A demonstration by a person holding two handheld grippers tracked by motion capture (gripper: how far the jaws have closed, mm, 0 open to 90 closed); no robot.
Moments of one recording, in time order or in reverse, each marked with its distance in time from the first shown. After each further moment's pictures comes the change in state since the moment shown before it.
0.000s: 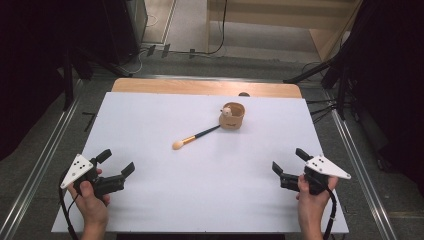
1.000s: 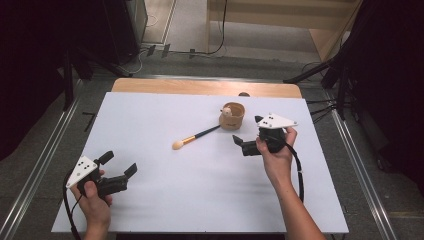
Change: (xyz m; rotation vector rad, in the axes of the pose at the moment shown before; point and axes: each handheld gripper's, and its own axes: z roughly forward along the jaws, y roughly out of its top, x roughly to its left) left arm -0.003 -0.006 0.005 0.026 0.019 -0.004; right arm 0.043 0.090 0.101 0.113 0.175 -0.176
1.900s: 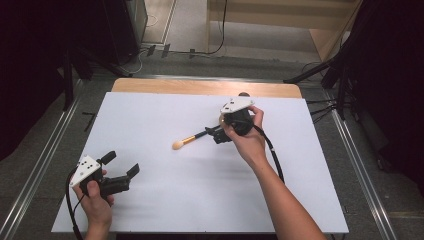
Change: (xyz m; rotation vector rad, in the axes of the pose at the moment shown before) left arm -0.003 0.001 0.002 0.012 -0.012 0.005; right arm 0.025 0.048 0.074 0.125 0.089 -0.153
